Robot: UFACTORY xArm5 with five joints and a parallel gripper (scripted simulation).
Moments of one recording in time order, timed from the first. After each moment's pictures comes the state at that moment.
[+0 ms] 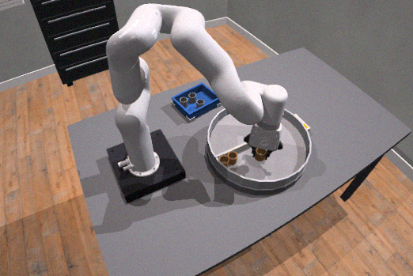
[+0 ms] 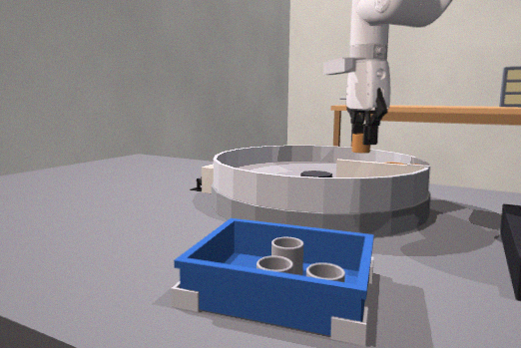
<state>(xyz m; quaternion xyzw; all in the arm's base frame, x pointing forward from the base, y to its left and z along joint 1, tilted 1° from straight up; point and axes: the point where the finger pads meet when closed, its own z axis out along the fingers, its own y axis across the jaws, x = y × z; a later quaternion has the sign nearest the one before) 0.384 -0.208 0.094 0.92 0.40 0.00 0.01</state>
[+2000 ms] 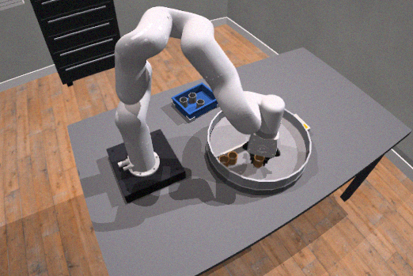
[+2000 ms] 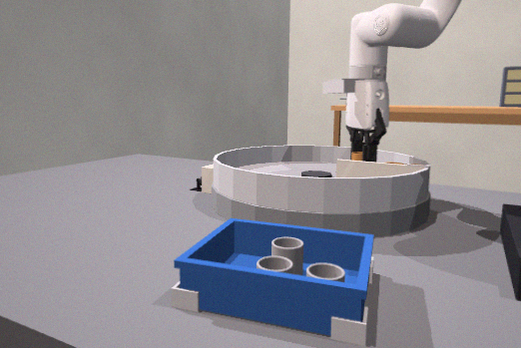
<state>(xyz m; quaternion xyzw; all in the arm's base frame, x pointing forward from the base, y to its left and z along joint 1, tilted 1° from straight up) 0.384 -0.208 0.053 0.92 0.40 0.00 0.01</state>
